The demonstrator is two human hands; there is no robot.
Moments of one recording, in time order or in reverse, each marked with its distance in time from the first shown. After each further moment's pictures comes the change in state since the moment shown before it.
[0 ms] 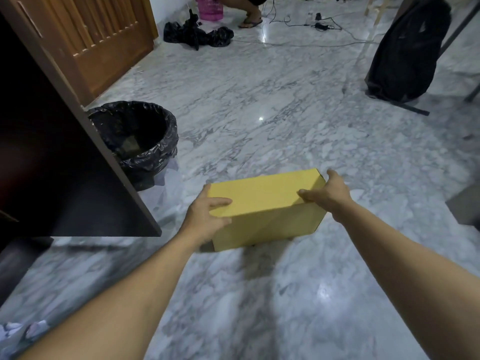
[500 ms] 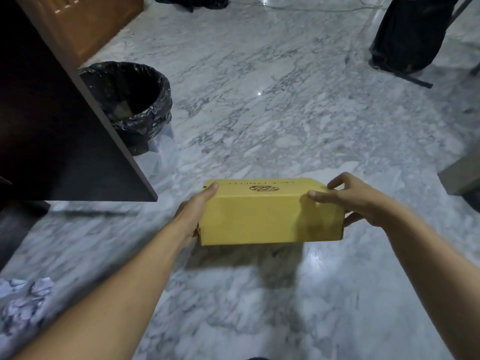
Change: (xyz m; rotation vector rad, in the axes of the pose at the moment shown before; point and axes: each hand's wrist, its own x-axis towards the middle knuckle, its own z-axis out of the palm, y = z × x) left_hand -0.037 -0.029 0.014 -0.589 -0.082 -0.577; right_hand -0.067 0.045 -0.050 -0.080 -0.358 0.144
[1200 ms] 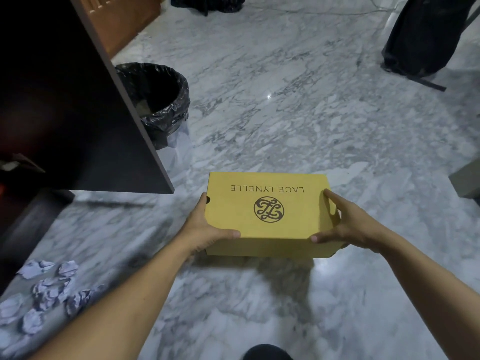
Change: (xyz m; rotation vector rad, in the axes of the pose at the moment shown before) left_hand -0.031 -0.041 -0.025 0.407 -0.028 0.297; right_hand -0.026 0.036 0.039 -0.169 -0.085 -0.197
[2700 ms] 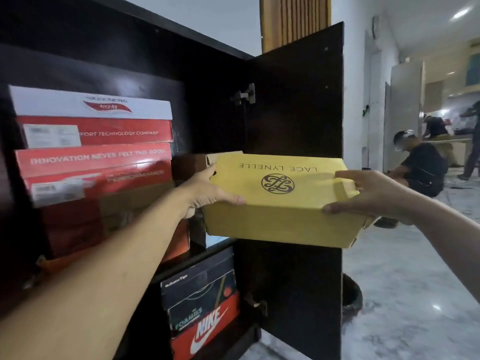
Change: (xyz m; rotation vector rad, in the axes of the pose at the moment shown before) left_hand -0.492 0.293 -0.351 -0.006 0.742 0.404; right_hand -0.363 -0.478 -0.069 -0.122 0.133 -1.001
